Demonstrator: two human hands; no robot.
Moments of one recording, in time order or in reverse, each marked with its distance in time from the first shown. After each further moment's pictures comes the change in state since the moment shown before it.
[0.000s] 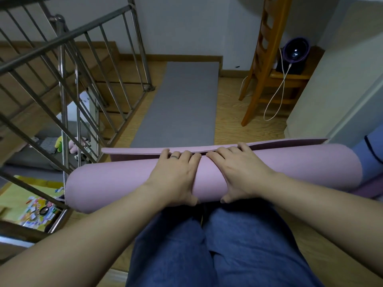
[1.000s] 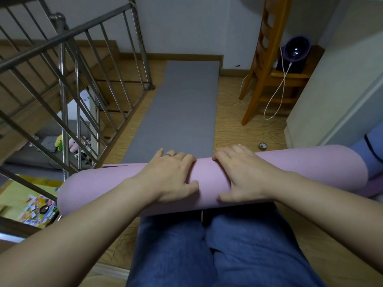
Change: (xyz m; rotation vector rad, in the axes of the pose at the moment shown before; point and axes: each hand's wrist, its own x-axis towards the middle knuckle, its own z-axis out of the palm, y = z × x) left_hand -0.013 -0.013 -0.011 -0.182 -0.141 -0.007; right_hand -0.021 -0.002 -0.016 0.222 -0.013 -0.028
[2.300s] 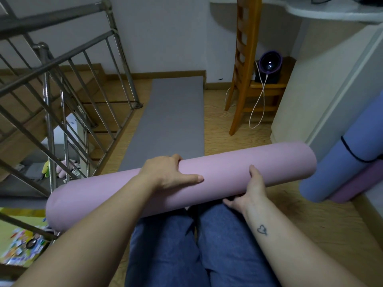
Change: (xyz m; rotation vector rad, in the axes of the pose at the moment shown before) left_hand 0.074 -0.016 -0.002 -0.165 0.024 -0.187; right_hand 0.016 0.016 0.048 2.518 0.820 1.331
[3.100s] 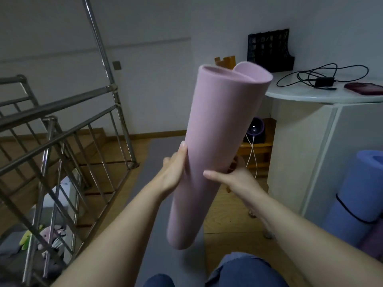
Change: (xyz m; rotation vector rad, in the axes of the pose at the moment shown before) left_hand 0.049 0.052 -0.139 -0.952 0.239 0.079; right_hand -0.043 -0.103 0.116 -0.994 -0.580 -0.864
